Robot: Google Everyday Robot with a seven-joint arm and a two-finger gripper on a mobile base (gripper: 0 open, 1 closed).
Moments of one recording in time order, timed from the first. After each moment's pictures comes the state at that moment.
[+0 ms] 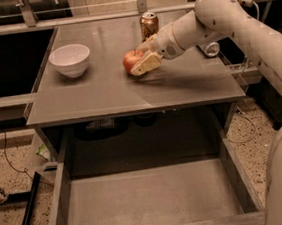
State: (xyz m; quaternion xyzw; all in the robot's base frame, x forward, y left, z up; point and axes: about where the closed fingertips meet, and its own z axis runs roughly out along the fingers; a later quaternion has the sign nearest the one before) arm 0.729 -0.035 0.864 -0.56 0.68 0.20 0.42
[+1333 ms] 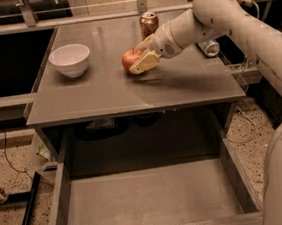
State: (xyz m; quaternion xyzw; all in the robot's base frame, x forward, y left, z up) arm 0.728 -0.031 0.868 -0.57 0.68 0.20 0.42
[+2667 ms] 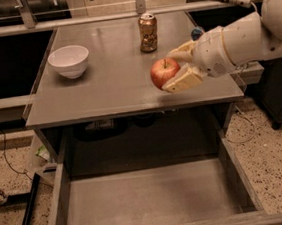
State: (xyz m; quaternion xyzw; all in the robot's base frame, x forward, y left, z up) arm 0.578 -0.098 0.911 -0.60 0.66 0.13 0.44
